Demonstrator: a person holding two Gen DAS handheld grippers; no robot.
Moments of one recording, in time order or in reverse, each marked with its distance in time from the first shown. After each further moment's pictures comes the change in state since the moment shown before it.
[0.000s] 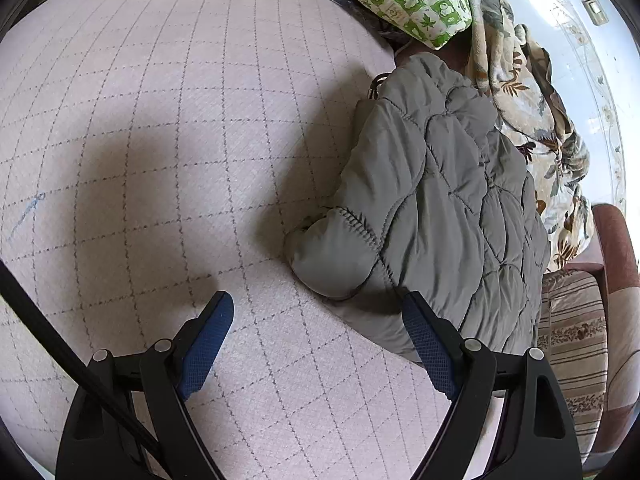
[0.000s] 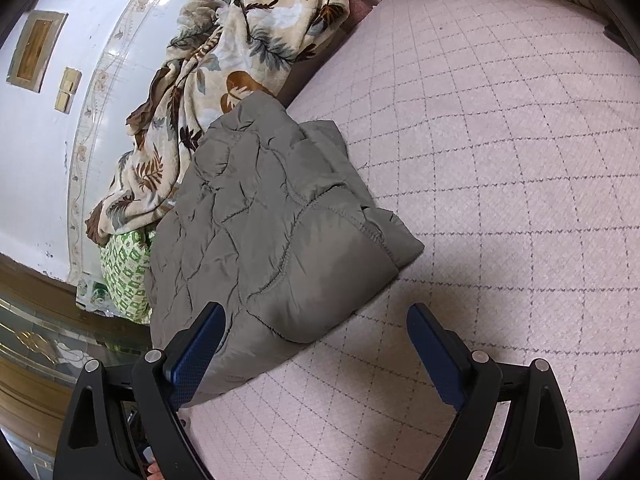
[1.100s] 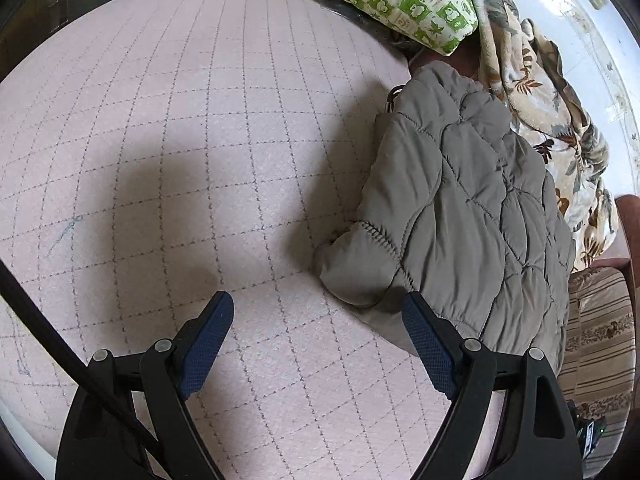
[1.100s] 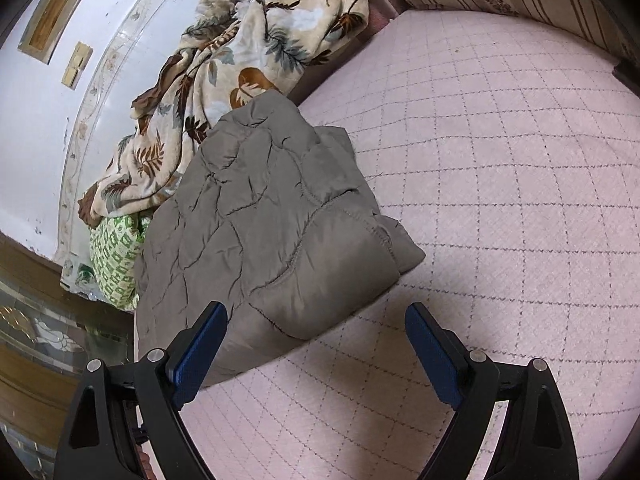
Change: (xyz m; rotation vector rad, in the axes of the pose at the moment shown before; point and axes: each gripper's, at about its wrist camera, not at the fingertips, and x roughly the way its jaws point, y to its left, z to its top) left arm -0.016 0.001 -0.002 0.043 -0.049 0.117; right arm -0.008 0.016 -0.005 -0.087 -0.021 -0.054
